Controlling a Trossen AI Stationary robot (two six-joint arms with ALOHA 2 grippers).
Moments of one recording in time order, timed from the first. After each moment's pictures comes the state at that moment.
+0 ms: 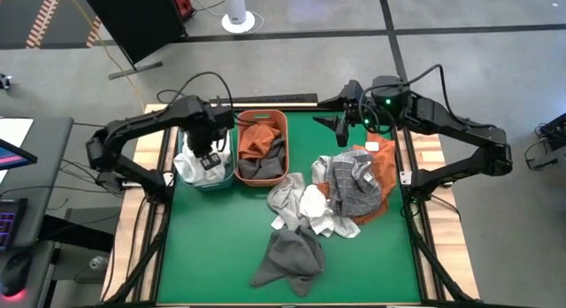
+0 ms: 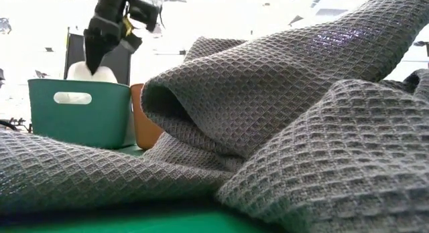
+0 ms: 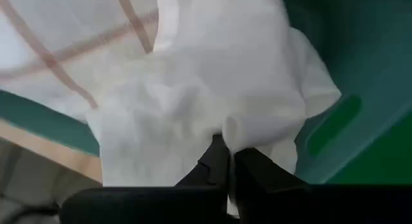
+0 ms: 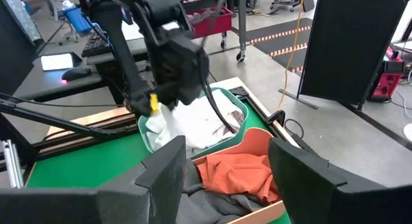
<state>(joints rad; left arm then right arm) 0.47 1.45 1.32 -1.58 -0.07 -0.15 -0.26 1.22 1.42 -0.47 0.01 0.11</state>
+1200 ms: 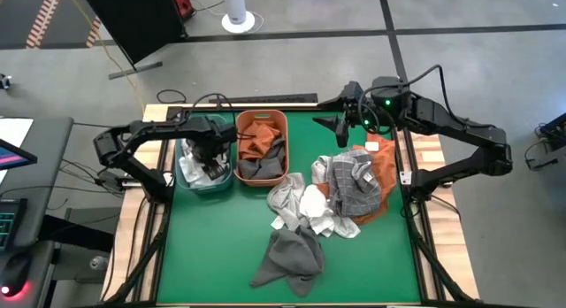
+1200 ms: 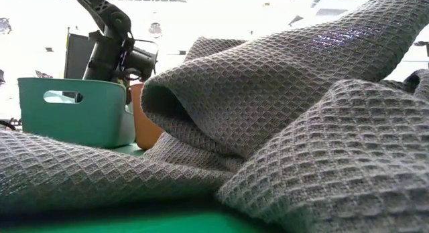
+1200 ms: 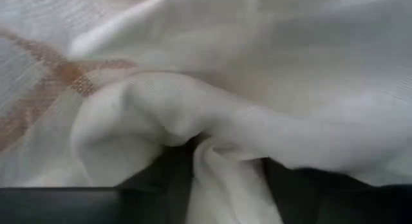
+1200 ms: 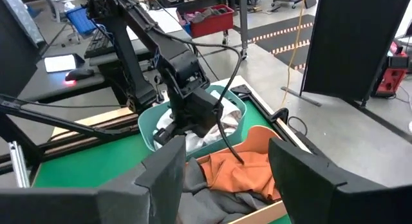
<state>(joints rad) 0.54 1.52 0.93 -1.14 -0.07 -0.11 -0.25 1.22 1.42 -0.47 0.01 0.13</state>
